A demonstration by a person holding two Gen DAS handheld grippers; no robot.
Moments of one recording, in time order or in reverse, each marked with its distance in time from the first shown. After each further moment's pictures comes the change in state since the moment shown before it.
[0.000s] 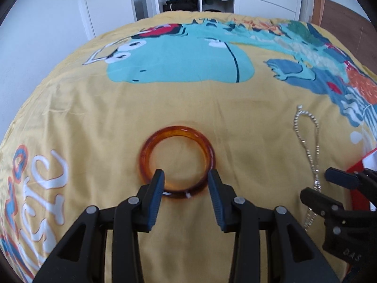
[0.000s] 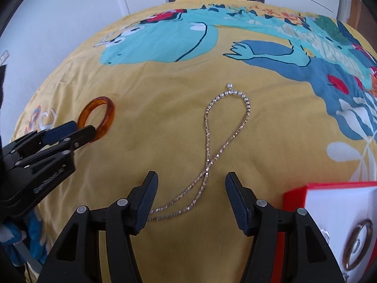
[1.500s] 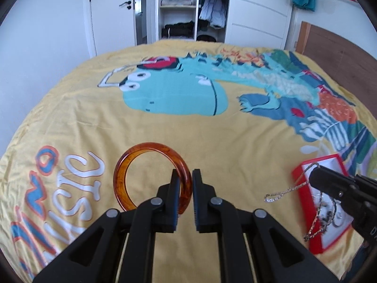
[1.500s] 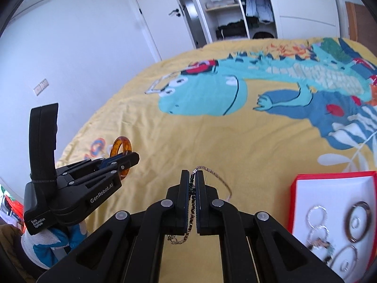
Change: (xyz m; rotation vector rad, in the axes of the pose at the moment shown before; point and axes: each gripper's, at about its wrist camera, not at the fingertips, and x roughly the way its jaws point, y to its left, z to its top) left arm -0.149 0.015 -0.015 -0.045 -0.145 -0.090; right arm -0.161 0.032 -0.033 0.035 -0.285 0.227
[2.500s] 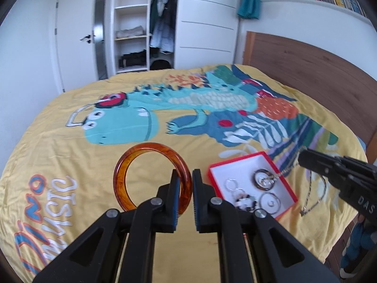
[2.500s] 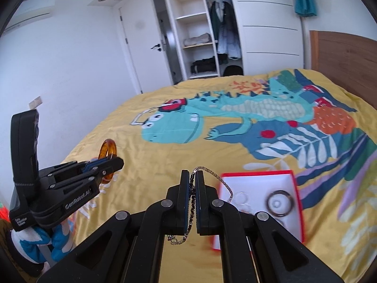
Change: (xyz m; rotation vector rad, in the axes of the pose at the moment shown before) left arm -0.122 -0.123 -0.010 0.162 -0.108 -0.195; right arm -0.173 -0.040 -0.025 0.017 -0.163 -0.180
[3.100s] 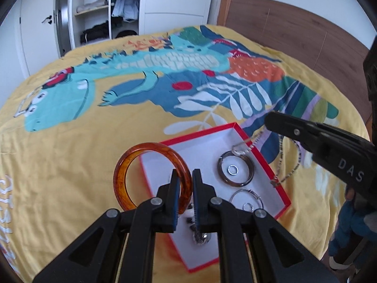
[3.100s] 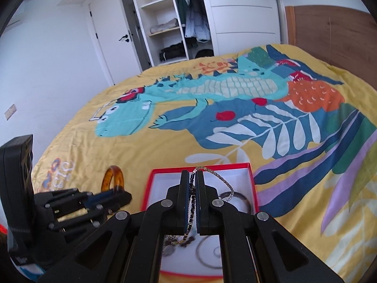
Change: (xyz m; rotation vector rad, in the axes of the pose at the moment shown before) left arm 0.152 -0.103 -0.018 0.049 0.187 -0.128; right arm 0.086 -0.132 -0.008 0.075 0.077 -0.076
